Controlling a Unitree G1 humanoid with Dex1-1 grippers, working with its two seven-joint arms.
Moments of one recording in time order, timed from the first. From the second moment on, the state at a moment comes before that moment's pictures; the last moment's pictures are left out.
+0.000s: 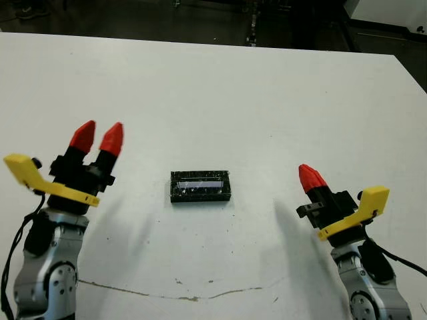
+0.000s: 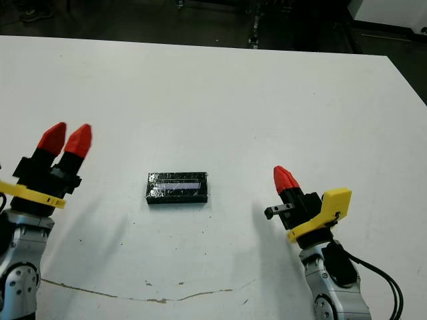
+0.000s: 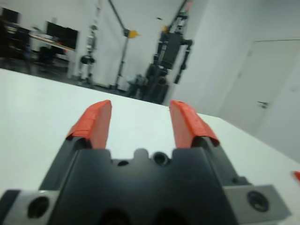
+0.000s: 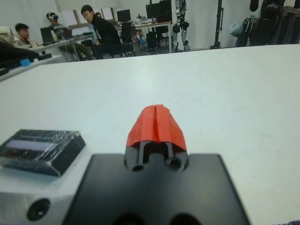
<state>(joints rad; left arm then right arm) 0.09 0.16 0.27 -0.35 -0.46 0.06 -0.33 0.17 -0.17 -0.06 -0.33 0.39 0.12 0.28</state>
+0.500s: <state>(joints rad) 0.16 0.09 0.17 -0.26 -0.35 -0.11 -0.29 0.17 -0.11 -0.04 -0.35 0.36 0.12 0.20</state>
